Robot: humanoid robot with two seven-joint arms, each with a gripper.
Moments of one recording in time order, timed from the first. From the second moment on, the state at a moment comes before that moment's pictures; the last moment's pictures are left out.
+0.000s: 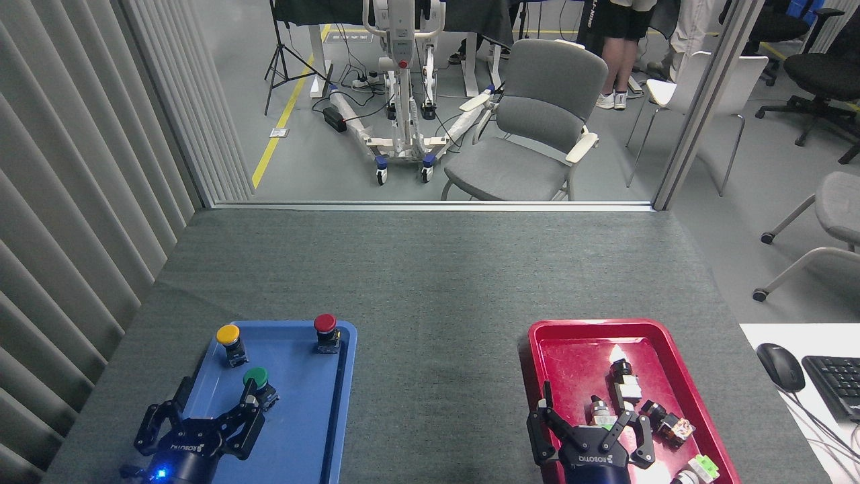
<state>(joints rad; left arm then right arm) 0.06 0.04 0.24 -1.56 -1.44 -0.31 0.07 0.15 0.07 0.14 -1.60 1.56 0.18 -0.20</state>
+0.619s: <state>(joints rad) 0.06 0.03 0.24 -1.55 -1.45 -0.30 0.09 0.14 0.08 0.14 -1.58 1.56 0.26 -0.30</state>
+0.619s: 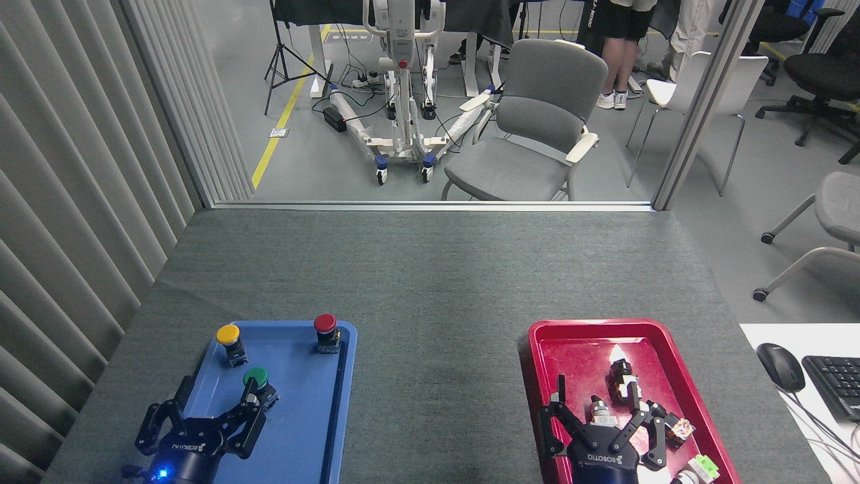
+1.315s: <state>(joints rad) 0.06 0.04 0.24 -1.56 -1.45 -0.31 0.12 0.16 0.11 0.17 -1.55 1.54 0.26 -0.30</state>
